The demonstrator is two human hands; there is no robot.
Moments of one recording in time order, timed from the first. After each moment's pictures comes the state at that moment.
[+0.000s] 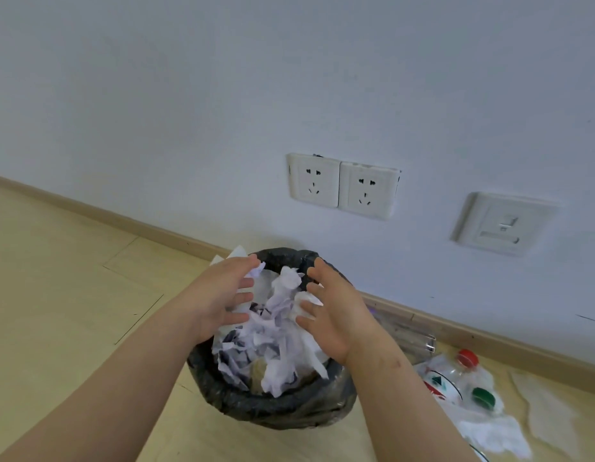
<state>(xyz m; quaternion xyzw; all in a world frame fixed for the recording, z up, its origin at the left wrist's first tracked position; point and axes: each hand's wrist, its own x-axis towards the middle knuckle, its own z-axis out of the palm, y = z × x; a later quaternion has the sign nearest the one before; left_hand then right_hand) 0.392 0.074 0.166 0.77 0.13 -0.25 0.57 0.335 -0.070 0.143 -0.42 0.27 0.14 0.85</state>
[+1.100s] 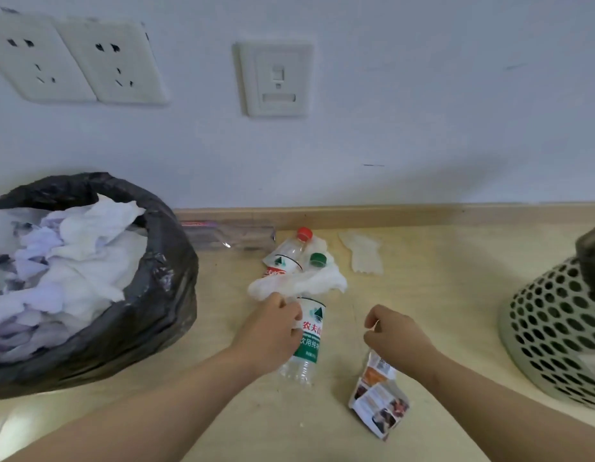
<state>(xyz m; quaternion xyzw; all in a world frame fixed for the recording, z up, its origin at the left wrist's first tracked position) 0.228 -0.101 -0.025 0.86 -0.41 -0.30 0.09 0.086 -0.247 -0.017 -0.83 0.43 0.19 0.31</state>
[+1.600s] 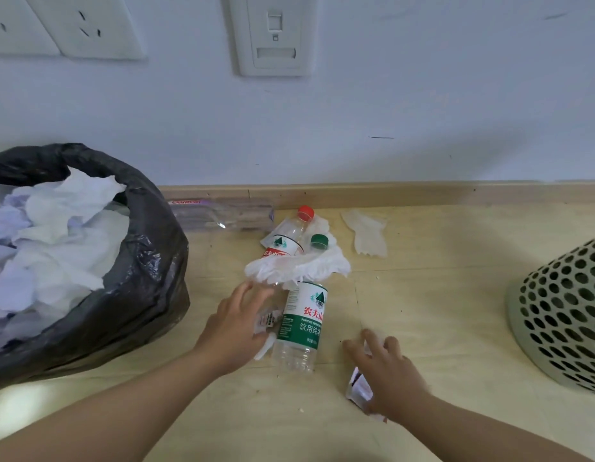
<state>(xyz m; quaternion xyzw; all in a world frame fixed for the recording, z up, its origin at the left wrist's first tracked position) 0.251 -0.059 -0.075 0.87 -0.39 -0.28 0.11 0.045 -0.206 -0.087 -0.92 0.23 0.32 0.09</state>
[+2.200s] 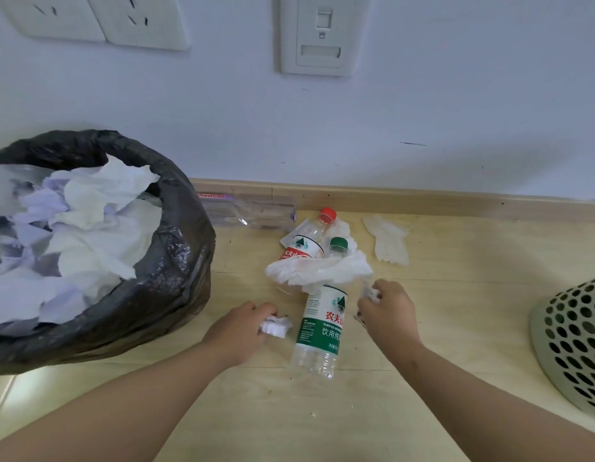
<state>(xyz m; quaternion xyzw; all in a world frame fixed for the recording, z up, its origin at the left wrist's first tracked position) 0.270 -0.048 -0.098 0.85 -0.38 -0.36 0.07 0.127 -0.224 -0.050 -0.76 0.49 -0.04 0.43</state>
